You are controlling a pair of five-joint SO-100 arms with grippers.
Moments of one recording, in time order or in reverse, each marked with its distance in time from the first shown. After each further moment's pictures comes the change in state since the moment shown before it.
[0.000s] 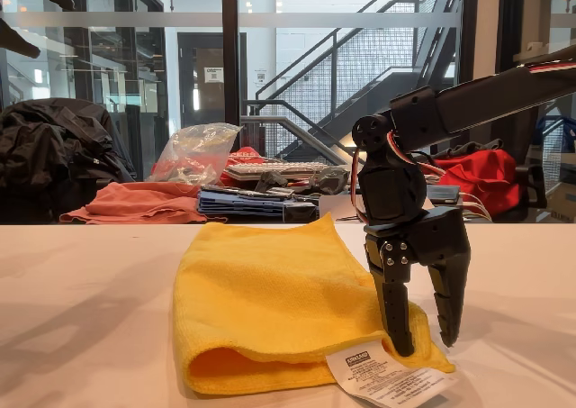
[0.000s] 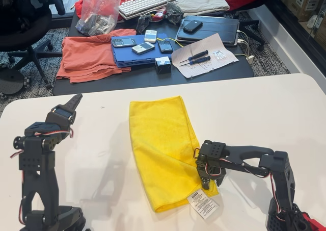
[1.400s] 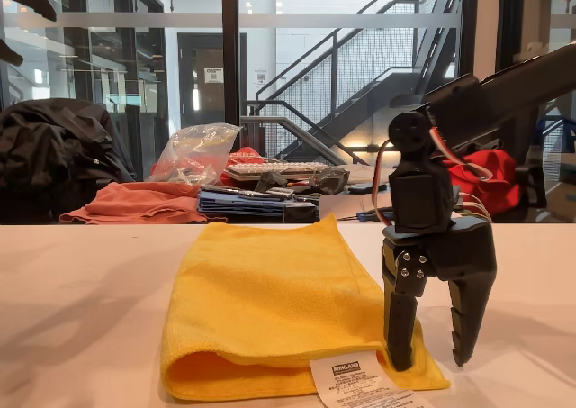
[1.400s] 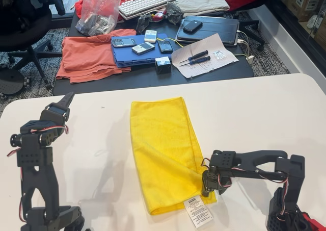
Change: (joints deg) arm 0 -5.8 8.6 20.2 -16.9 12.8; arm 1 -4.3 -3.8 -3.7 0.3 0.0
